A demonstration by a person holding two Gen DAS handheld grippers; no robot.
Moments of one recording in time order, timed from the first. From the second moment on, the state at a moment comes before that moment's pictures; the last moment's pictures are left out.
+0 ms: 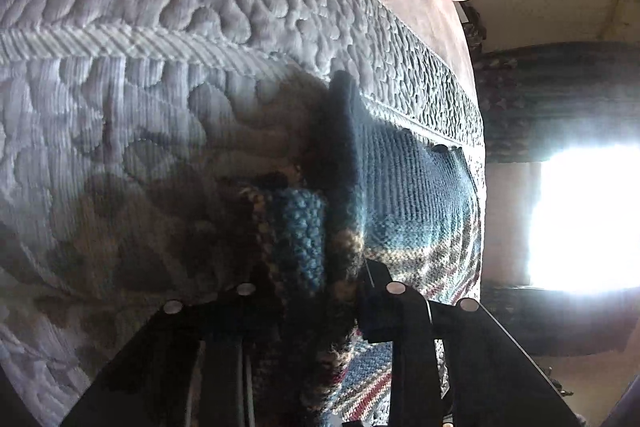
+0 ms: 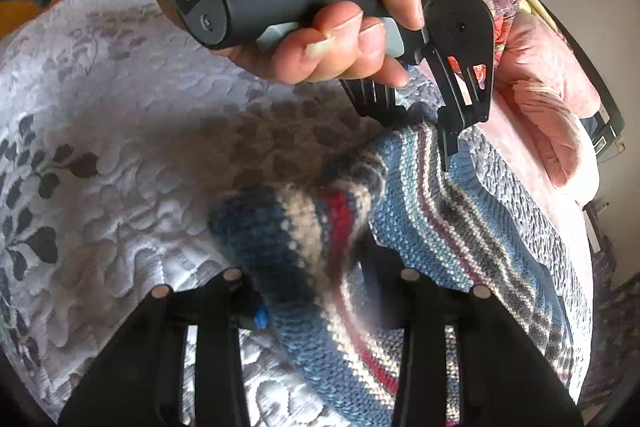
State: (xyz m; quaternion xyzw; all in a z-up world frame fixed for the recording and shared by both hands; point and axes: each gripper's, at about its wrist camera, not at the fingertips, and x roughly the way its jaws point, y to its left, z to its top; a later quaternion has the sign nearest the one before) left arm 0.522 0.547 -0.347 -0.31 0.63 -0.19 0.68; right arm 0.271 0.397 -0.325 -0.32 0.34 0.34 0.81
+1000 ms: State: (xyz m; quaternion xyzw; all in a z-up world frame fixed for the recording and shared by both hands) left arm 0.553 0.460 -0.233 -0.22 0.65 -0.15 0.72; right arm 0.293 0.308 -0.211 -0.16 0.32 0.33 0.87
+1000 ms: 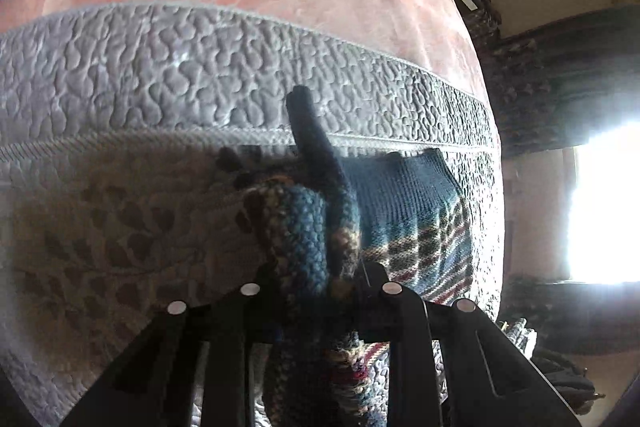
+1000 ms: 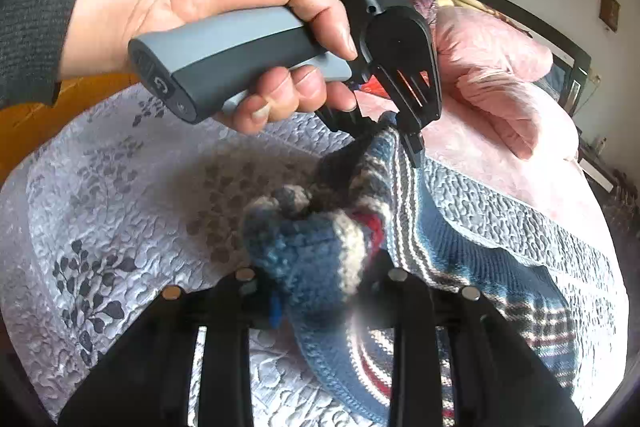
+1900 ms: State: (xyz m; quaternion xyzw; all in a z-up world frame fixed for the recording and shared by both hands) left arm 0.571 0.354 -0.170 -0.15 0.65 -0.13 0.74; right arm 0.309 0.206 -0.166 -0.05 0.31 0.29 0.90
